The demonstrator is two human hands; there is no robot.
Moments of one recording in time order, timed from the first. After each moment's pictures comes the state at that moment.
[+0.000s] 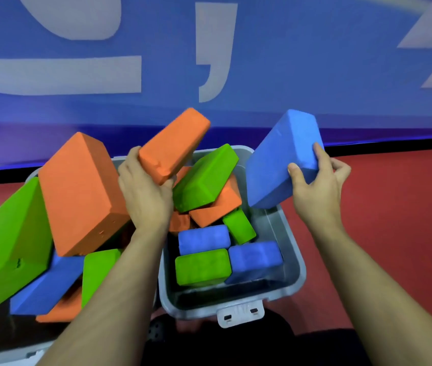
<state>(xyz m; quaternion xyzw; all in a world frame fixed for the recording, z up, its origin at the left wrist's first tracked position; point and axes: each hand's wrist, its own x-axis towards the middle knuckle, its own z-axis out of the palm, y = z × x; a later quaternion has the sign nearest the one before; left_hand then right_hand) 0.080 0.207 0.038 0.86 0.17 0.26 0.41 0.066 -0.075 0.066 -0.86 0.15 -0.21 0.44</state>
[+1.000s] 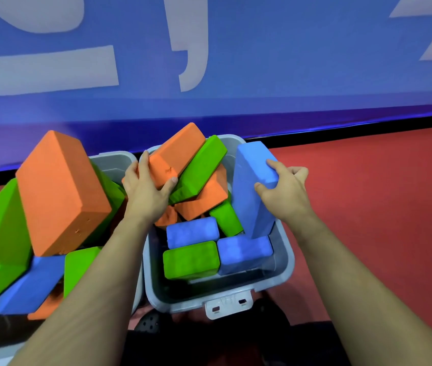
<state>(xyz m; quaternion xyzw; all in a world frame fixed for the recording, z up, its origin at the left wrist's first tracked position) 0.091 0.186 0.009 0.92 0.12 0.03 0.38 0.073 -0.091 0.035 -0.91 0.15 0.01 0.39</state>
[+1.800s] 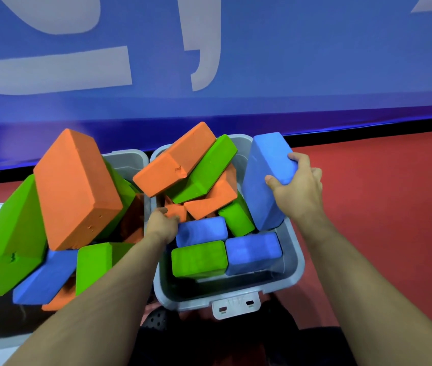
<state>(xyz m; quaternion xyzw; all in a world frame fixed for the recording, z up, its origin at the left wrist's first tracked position) 0.076 0.202 -0.082 0.83 0.30 -0.16 0.44 0.077 -0.086 0.039 -0.89 0.20 -0.04 0.40</state>
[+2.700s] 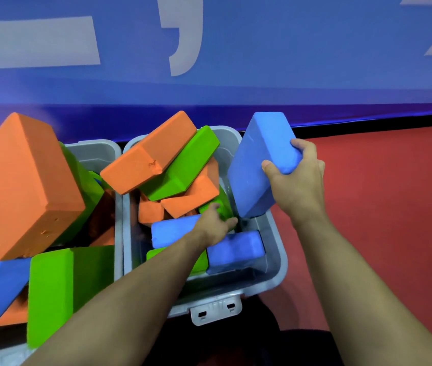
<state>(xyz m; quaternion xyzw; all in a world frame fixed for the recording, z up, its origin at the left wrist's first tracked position) 0.084 0.058 -0.102 0.83 0.06 -0.26 0.49 0.080 -0.094 0.054 -0.86 0.23 -0.09 0.44</state>
